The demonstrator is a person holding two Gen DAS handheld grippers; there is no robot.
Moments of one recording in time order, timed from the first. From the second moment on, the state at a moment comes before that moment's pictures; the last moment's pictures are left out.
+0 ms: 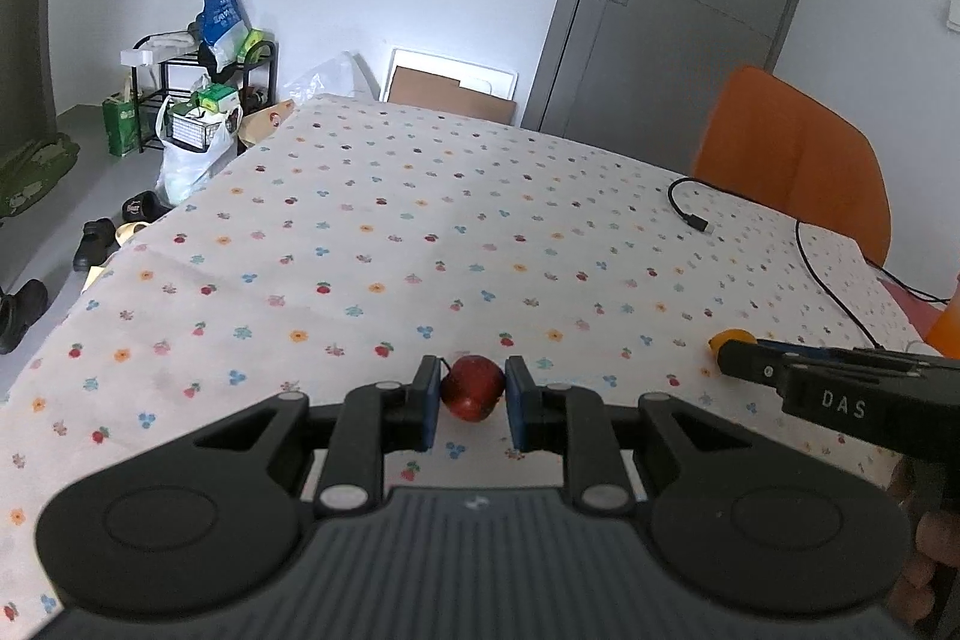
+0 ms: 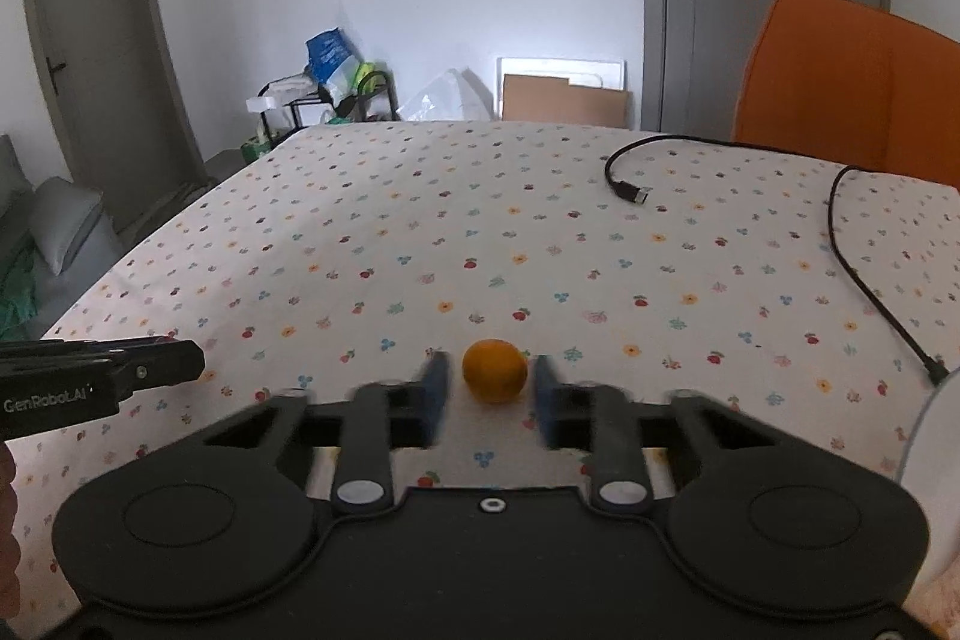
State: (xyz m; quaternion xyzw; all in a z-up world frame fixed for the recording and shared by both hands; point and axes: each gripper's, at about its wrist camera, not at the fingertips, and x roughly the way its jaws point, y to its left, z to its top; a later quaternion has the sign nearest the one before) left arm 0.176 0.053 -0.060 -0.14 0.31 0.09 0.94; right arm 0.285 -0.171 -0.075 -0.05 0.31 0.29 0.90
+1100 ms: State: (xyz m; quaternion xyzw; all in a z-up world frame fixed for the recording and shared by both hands) left arm 0.127 0.000 -0.026 -0.13 0.26 0.04 0.96; right arm 0.199 -0.243 -0.043 -0.02 0.28 0.27 0.92
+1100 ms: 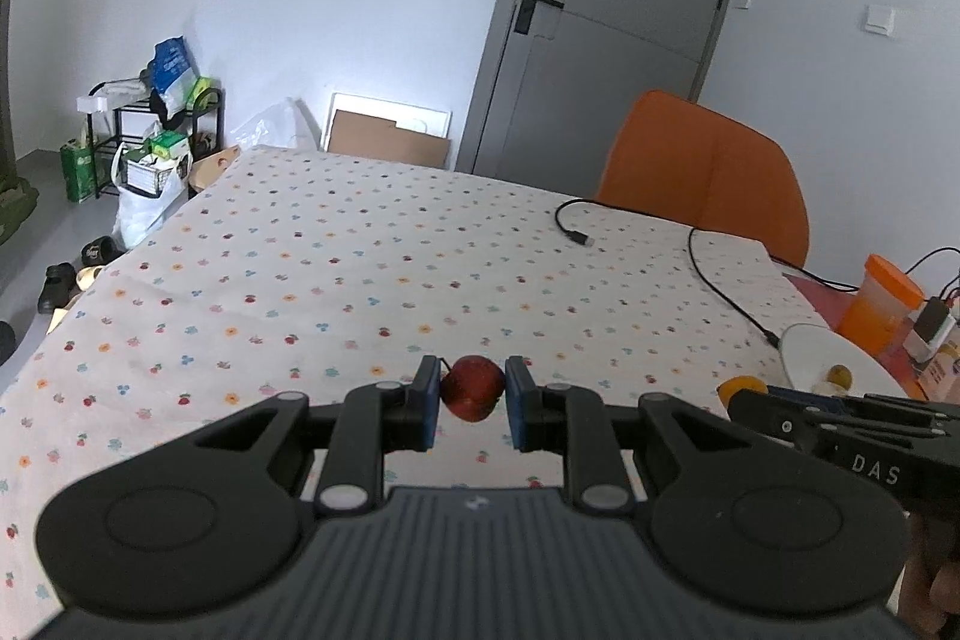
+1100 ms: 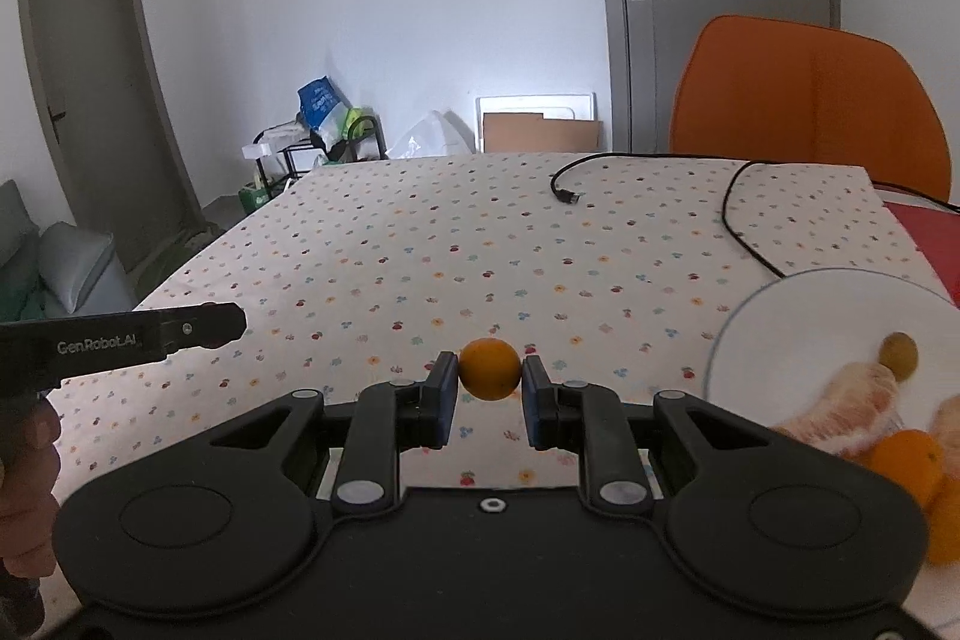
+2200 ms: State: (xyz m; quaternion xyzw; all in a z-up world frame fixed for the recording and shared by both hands) left arm 0.139 -0.093 -0.012 -0.08 0.26 -0.05 0.96; right arm 0.170 -0.352 -0.025 0.03 0.24 0.19 0.95
